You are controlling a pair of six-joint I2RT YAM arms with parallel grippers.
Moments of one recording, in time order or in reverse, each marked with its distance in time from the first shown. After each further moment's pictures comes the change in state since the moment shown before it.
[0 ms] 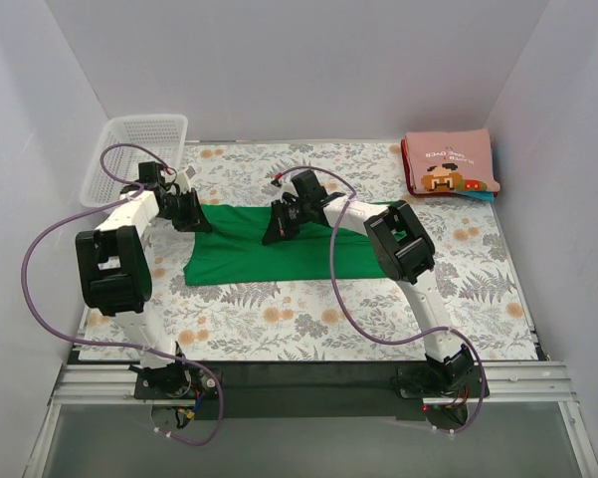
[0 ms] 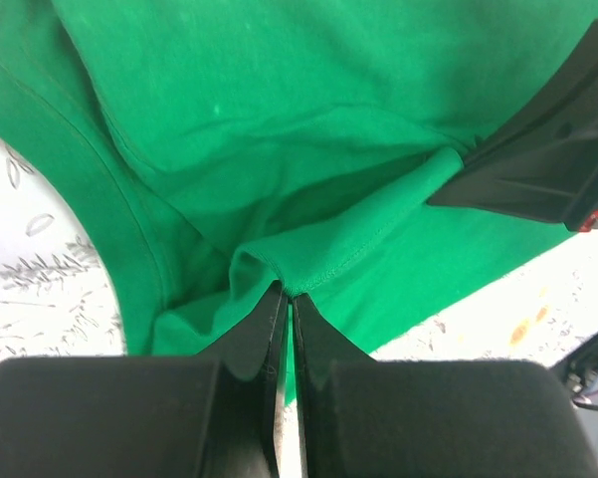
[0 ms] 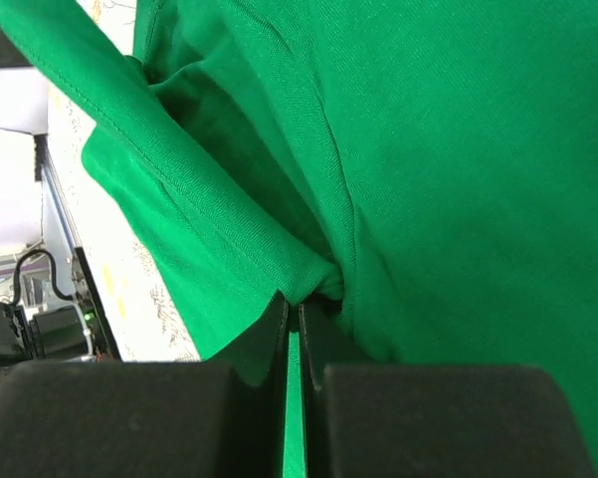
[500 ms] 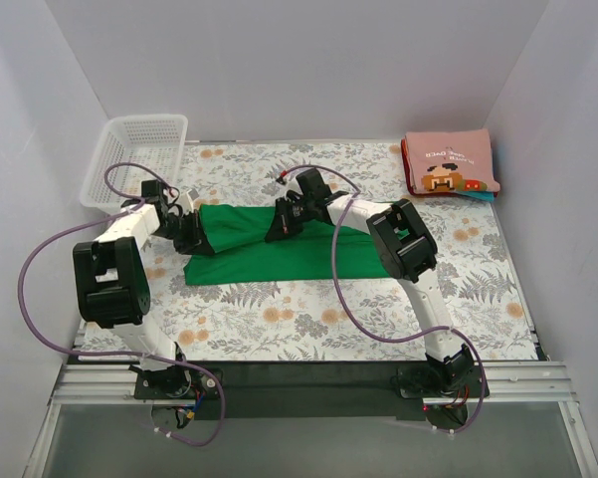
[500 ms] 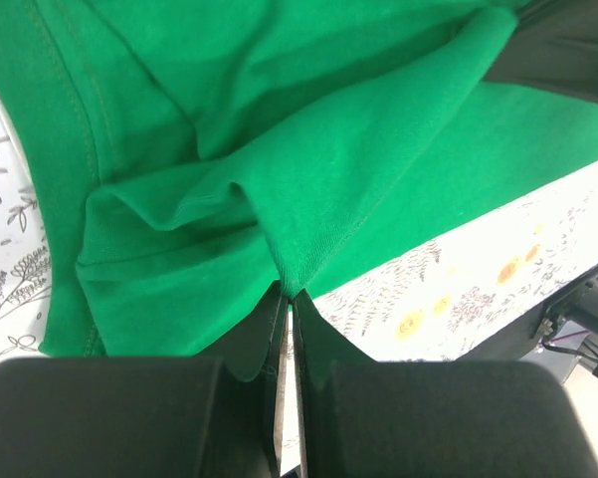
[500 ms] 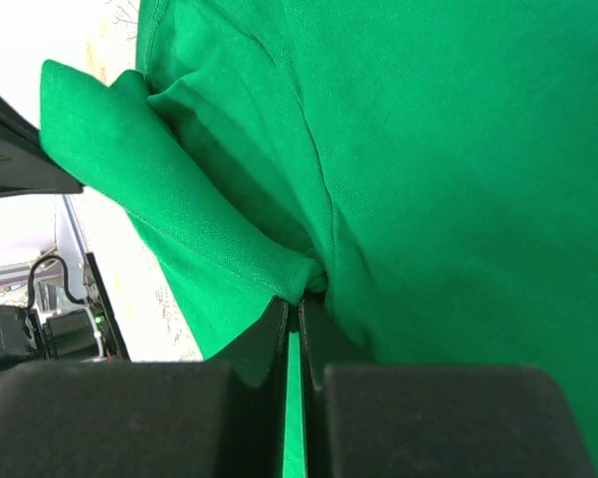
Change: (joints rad) left arm -0.001 -0.098 -0.153 -0.100 0.012 -0.005; right arm -0.024 0.000 -0.002 0.008 -0.016 0.023
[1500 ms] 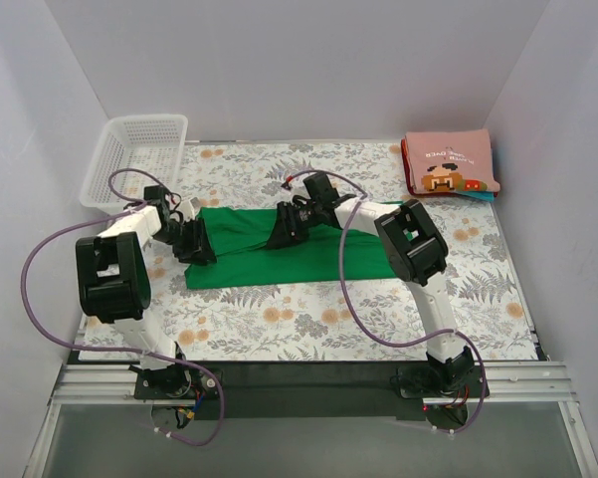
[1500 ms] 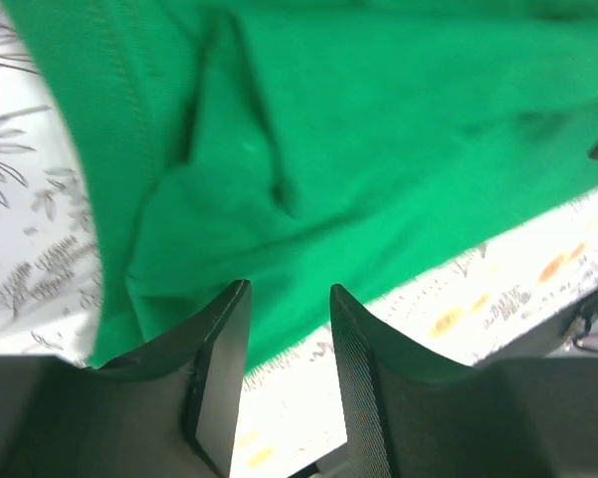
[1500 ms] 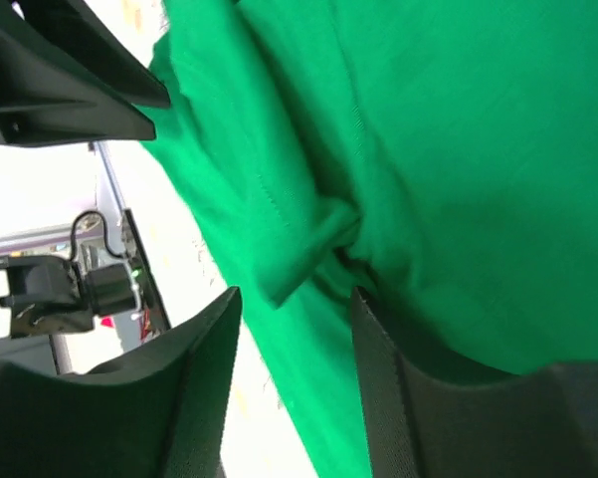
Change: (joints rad) left arm 0.000 0.057 -0.031 -0.002 -0.071 0.029; right arm -0.009 -0.083 -0.135 0.019 -0.097 0.023
